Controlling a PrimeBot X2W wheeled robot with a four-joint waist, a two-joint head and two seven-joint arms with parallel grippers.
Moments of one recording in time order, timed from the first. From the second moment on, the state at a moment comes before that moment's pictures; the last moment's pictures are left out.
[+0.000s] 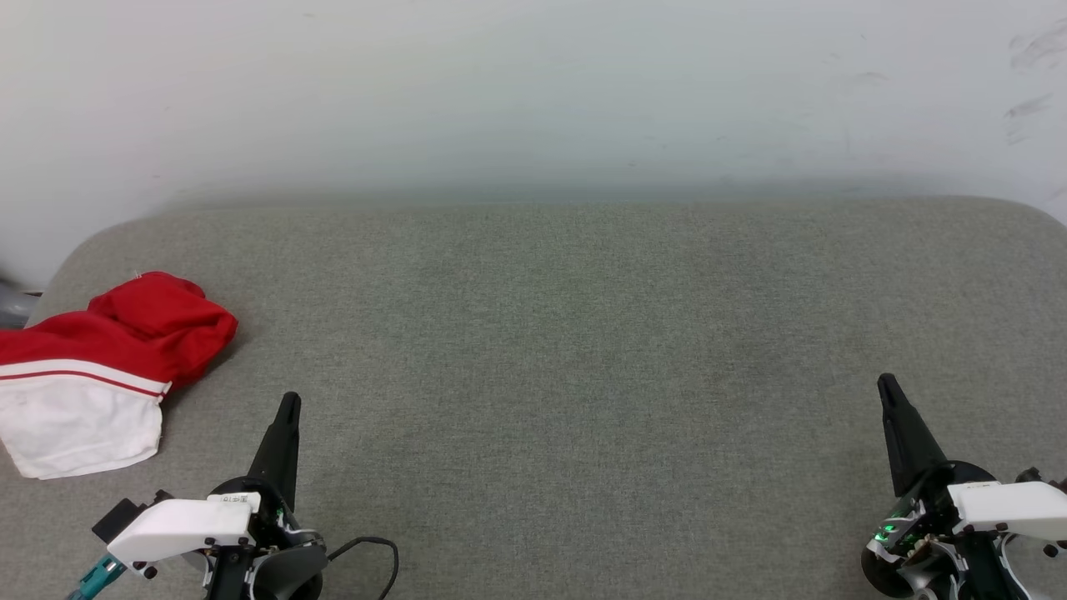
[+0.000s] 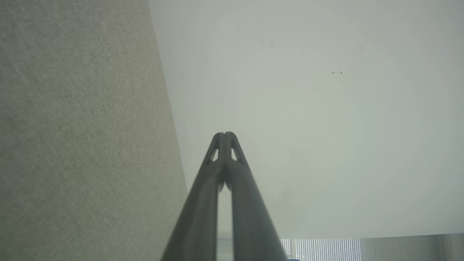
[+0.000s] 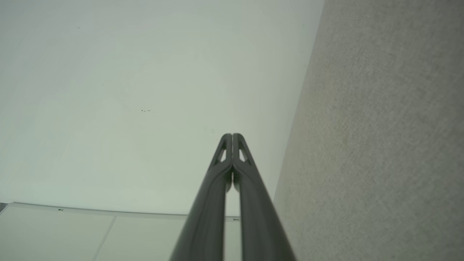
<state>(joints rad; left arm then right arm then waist) -0.11 0.05 0.11 0.25 -1.61 -0.13 0.11 -0.10 -0.05 -0.11 0.25 1.61 0.13 0.12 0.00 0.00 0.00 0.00</state>
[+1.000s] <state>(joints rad) -0.08 0.05 0.11 0.27 -1.61 -0.13 0.11 -0.08 -0.05 -0.11 0.27 1.61 0.13 0.12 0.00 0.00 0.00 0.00</state>
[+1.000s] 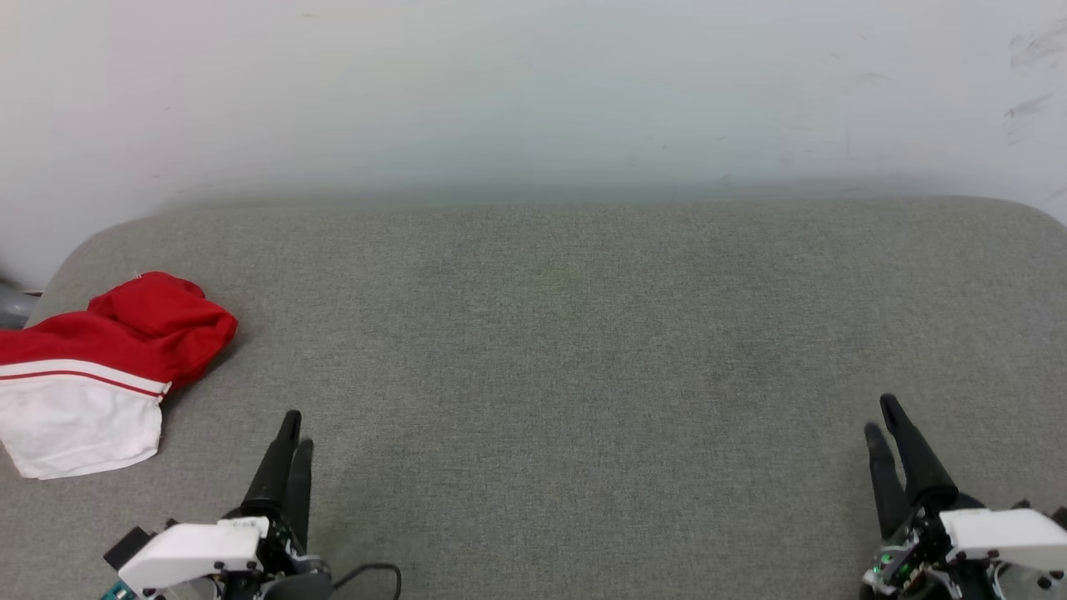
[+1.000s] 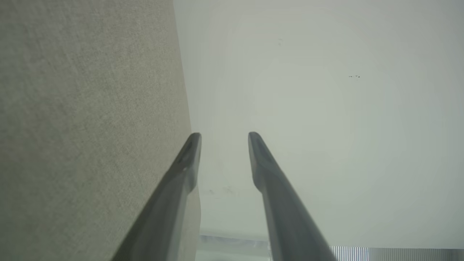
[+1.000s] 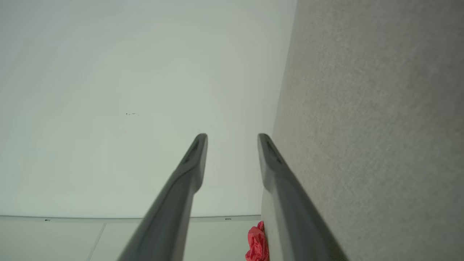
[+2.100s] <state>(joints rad) -0.06 0.05 0.06 0.15 -1.13 -0.01 -0.02 -0.03 -0.05 -0.11 0.11 1.04 0.13 -0.02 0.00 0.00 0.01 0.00</state>
